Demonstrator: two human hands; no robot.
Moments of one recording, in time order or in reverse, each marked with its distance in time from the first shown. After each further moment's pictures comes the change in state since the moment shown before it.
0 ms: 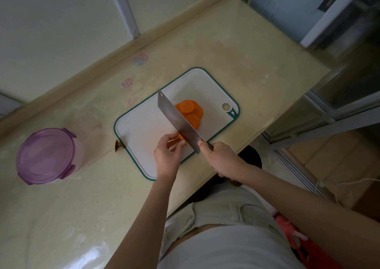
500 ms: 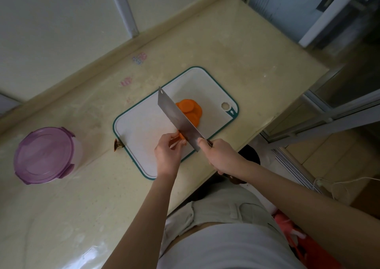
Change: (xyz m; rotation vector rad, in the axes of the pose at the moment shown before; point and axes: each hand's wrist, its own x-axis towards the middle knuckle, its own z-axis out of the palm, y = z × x) left_hand 0.003 -0.003 0.004 0.052 0.006 0.025; right_hand -0.002 -0.008 -0.002 0.021 0.000 0.021
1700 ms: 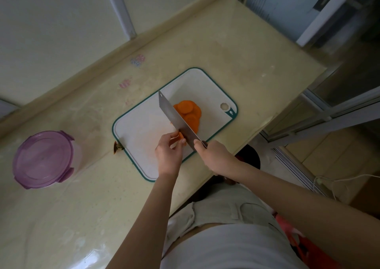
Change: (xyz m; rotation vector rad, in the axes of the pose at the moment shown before) left_hand 0.004 0.002 0.003 0.003 0.017 0.020; right_hand 0.008 -0.004 0.013 -0.089 0.036 0.045
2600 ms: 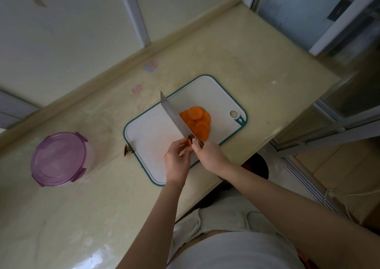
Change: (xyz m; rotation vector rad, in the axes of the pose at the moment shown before) left_hand -0.005 -0.001 -0.004 -0.054 -0.032 0.025; right_hand 0.036 -0.005 0.020 -0.017 0.027 -0.232
